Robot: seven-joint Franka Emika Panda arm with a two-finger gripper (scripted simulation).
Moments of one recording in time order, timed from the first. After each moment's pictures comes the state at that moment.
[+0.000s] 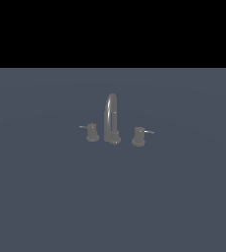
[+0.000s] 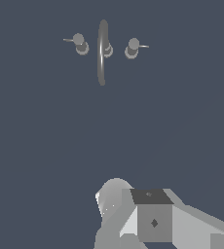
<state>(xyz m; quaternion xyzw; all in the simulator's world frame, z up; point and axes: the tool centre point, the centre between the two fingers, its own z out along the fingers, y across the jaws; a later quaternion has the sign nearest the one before) -0.259 -0.021 0.462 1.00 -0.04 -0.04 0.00</state>
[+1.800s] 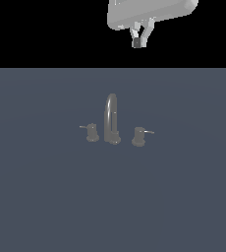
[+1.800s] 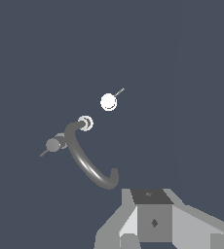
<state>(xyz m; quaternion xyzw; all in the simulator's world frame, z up) -0.058 -0.060 0.341 0.91 -0.40 -0.03 -0.02</state>
